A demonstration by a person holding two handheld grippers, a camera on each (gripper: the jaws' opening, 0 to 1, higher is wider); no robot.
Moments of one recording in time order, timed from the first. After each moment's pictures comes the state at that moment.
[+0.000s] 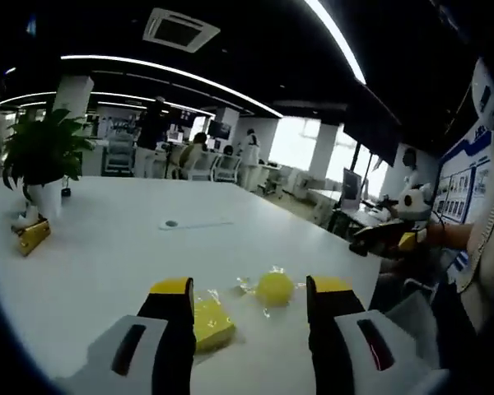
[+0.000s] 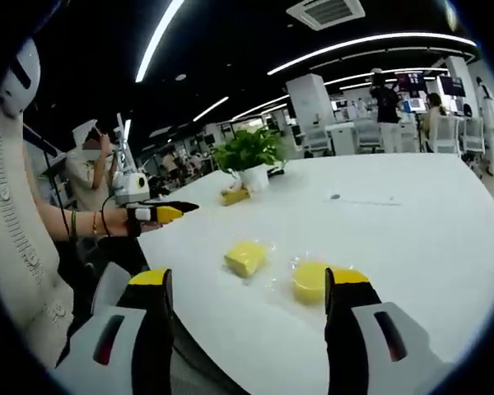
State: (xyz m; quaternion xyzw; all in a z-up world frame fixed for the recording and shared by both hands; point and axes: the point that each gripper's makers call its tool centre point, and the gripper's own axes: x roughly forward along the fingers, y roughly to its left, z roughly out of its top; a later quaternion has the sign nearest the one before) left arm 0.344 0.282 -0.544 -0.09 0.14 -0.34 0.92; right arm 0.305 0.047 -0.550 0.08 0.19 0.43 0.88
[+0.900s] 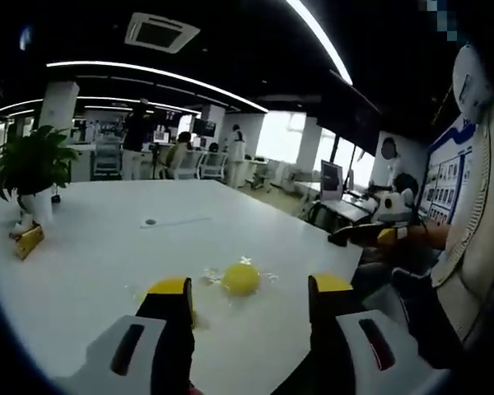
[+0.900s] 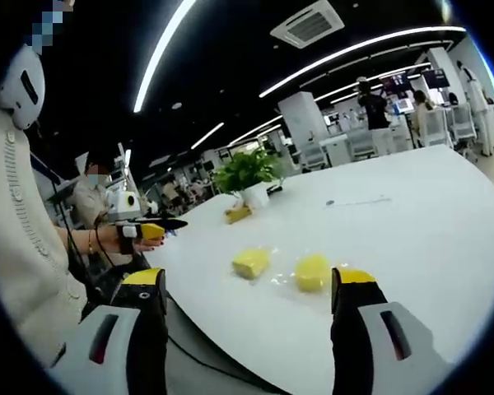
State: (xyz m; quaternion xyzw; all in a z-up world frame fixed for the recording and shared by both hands) left arm 0.292 0.245 -0.530 -0.07 0.16 -0.37 0.91; right arm 0.268 0.015 -0.549 0.14 0.16 0.42 0.88
